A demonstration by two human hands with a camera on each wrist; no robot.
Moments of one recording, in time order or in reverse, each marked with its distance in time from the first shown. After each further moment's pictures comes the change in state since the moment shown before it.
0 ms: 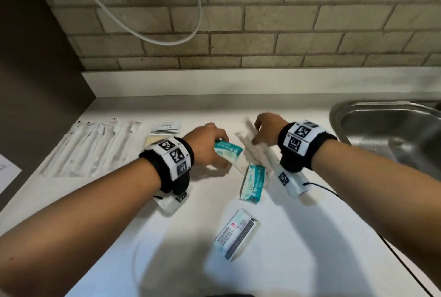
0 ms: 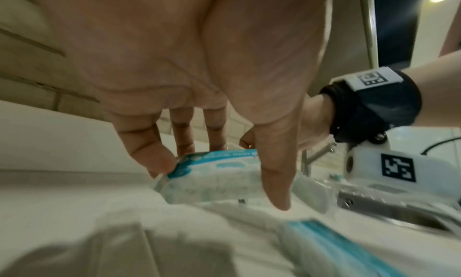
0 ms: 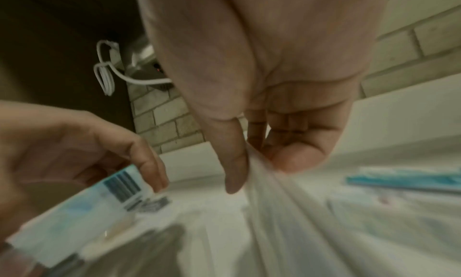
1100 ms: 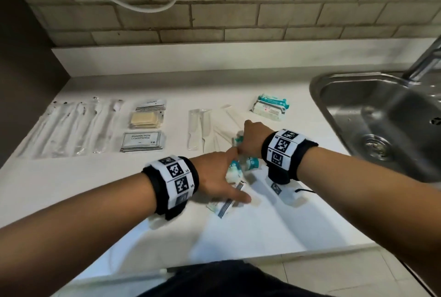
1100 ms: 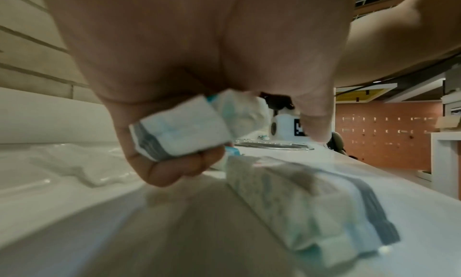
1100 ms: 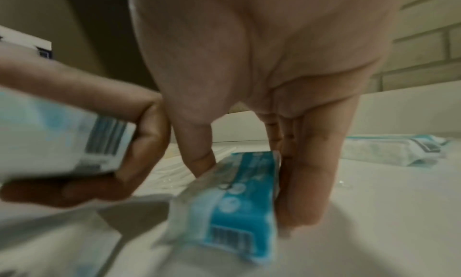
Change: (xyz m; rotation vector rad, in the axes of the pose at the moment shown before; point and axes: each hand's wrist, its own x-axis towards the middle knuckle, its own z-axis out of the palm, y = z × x) left_hand -0.069 0.042 0.070 -0.107 -0.324 0.159; right_hand -0.072 0.002 0.064 -0.097 -0.019 0.055
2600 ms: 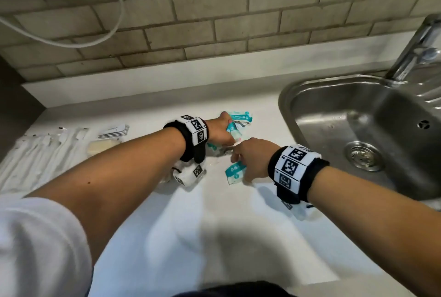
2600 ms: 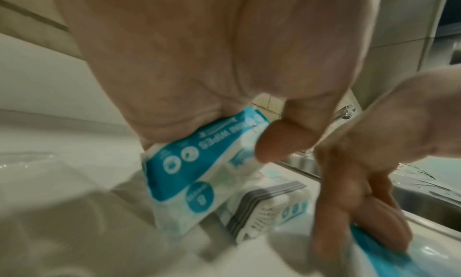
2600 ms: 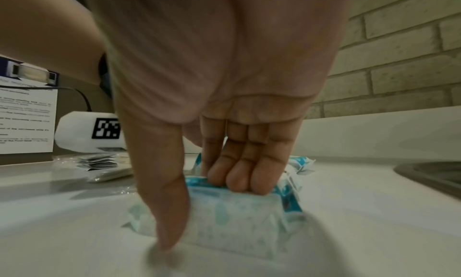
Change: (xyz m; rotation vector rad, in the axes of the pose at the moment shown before) left_hand 0.188 0.073 -0.067 -0.011 0.086 -0.234; right_hand 0.013 0.133 -0.034 -0.097 -0.109 -0.349
